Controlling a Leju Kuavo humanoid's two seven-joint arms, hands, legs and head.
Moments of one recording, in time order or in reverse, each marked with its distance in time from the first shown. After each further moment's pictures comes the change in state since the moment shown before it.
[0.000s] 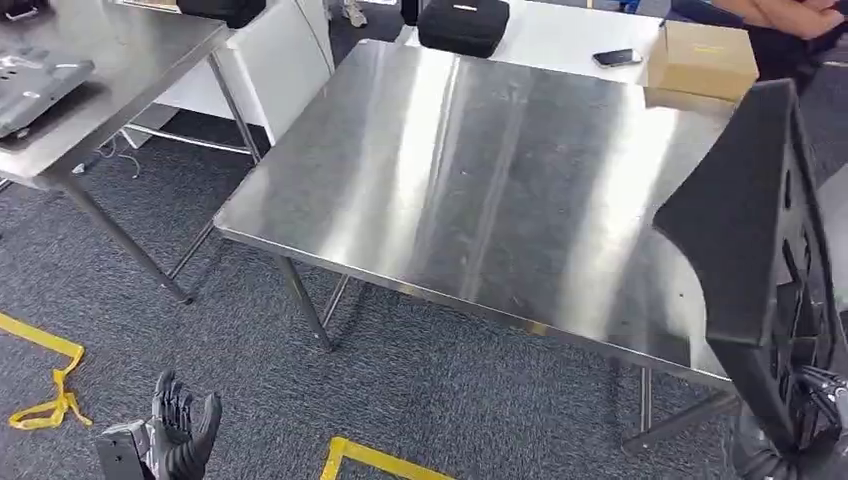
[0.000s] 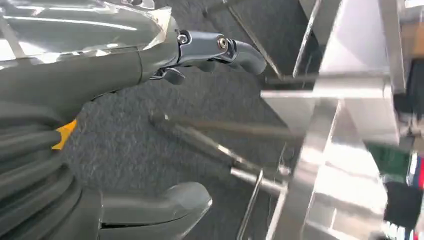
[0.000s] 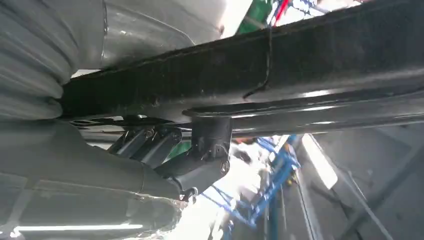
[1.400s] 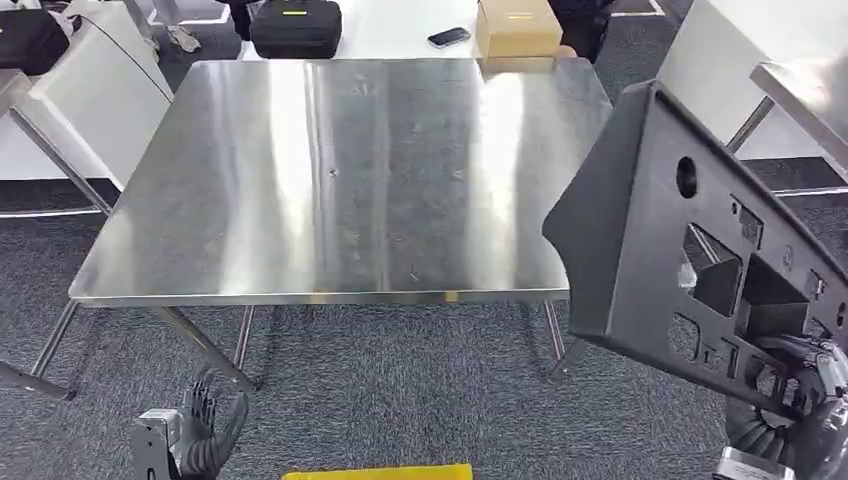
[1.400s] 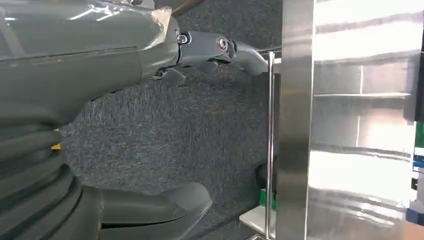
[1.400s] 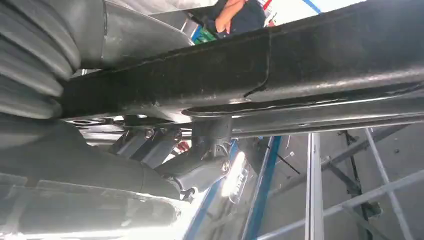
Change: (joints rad) left arm -0.022 0.032 -0.046 0.040 -0.093 -0.063 0.042; right arm -0.076 -0.044 0.013 0.014 0.185 -0.005 0.055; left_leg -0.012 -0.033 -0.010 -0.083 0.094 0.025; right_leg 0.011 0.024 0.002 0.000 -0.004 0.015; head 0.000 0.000
